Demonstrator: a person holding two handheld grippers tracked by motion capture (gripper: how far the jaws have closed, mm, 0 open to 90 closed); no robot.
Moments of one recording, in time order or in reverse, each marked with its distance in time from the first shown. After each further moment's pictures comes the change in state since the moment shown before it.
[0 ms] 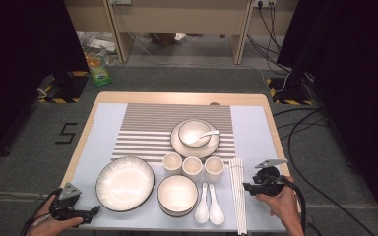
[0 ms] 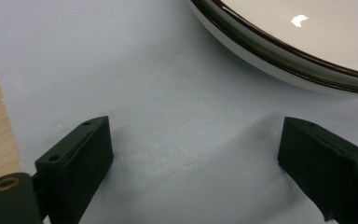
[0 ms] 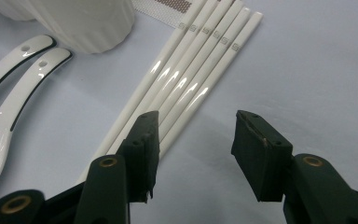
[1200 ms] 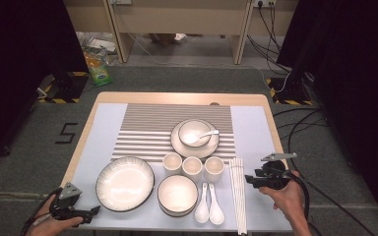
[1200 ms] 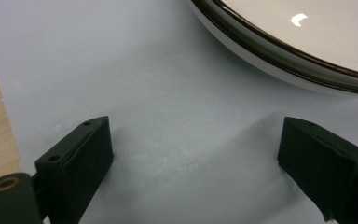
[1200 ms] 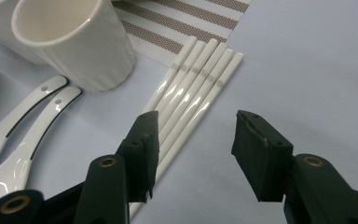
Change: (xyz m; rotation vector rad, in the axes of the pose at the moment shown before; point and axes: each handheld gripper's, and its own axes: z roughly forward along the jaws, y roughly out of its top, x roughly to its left) left arm 0.000 0.001 0.000 0.005 0.000 -0.001; right arm -0.013 0.011 -0.016 -0.080 0.029 0.034
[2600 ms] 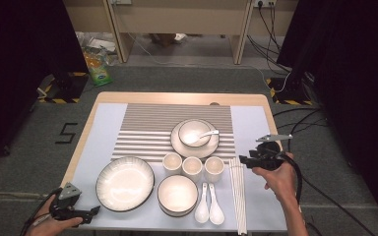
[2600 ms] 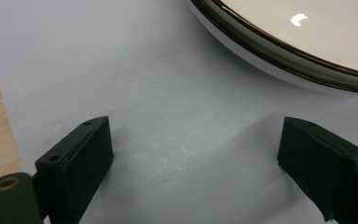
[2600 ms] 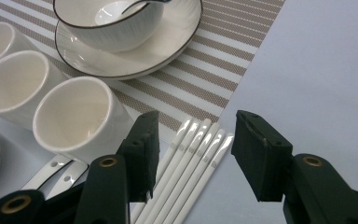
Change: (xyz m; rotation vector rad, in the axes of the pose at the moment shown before) left arm 0.000 0.000 0.000 -0.002 -0.001 0.004; right arm 0.003 0.053 -0.002 -0.091 -0.016 0.005
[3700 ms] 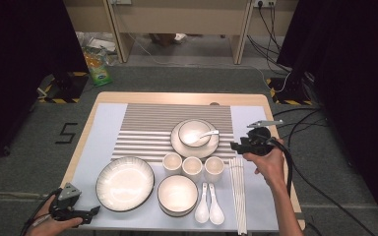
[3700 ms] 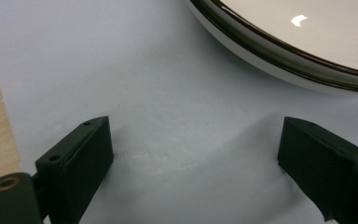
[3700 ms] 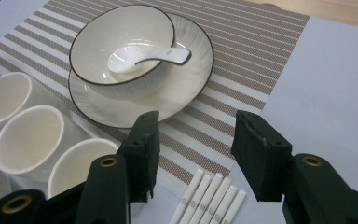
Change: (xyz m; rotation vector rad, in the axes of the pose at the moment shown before) left arm 0.000 -0.001 0.000 -0.010 0.001 0.000; right arm 0.007 0.041 0.013 -0.041 0.020 -0.007
